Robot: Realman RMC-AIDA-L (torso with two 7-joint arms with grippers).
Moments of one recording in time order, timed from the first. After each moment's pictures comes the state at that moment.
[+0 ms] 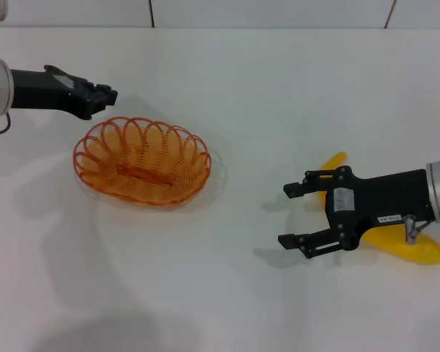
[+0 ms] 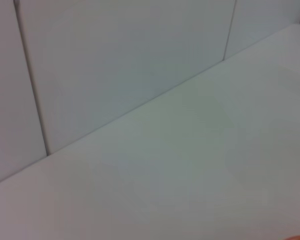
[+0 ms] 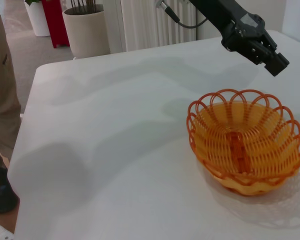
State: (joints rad) left arm -0.72 -2.02 0.81 0.78 2.26 1.19 -1.75; right arm 0.35 2.04 -1.24 -0.98 -1.88 -1.46 1.45
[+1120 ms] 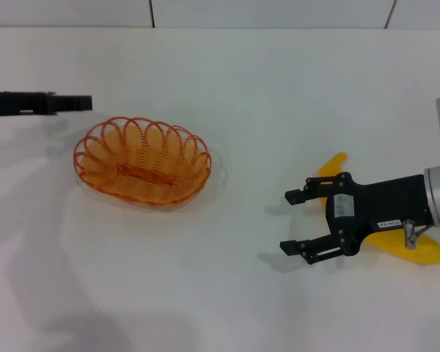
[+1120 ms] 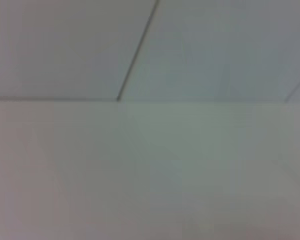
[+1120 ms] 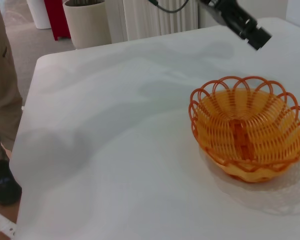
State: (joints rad) left arm -0.60 -1.98 0.82 0.81 2.16 1.20 -2.13; right arm 0.36 2.04 -1.24 -0.95 -1.90 -1.46 1.45
